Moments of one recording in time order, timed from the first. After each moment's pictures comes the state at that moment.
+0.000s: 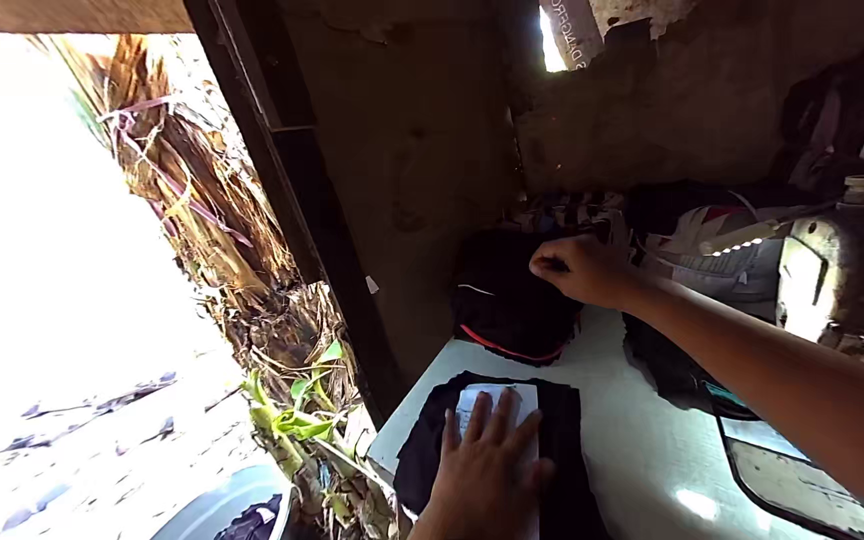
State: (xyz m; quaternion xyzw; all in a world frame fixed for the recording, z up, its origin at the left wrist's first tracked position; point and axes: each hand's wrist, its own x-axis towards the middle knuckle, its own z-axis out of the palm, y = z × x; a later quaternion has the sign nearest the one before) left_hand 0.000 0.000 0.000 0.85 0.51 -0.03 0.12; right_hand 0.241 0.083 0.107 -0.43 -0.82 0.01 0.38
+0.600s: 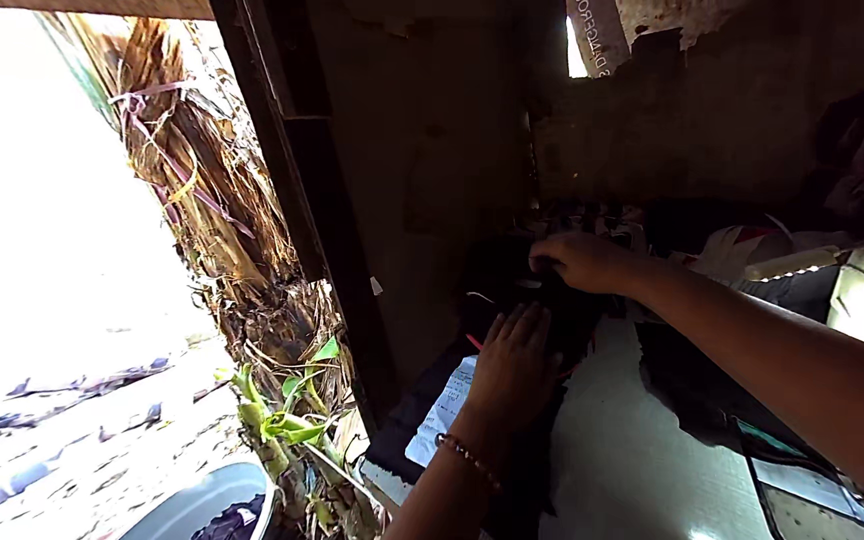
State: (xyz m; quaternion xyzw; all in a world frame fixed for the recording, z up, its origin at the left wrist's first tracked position) left_hand 0.051 0.096 0.022 0.89 0.39 0.24 -0.07; right_hand 0.239 0.123 0.137 -0.46 -0.87 -0.01 0.19
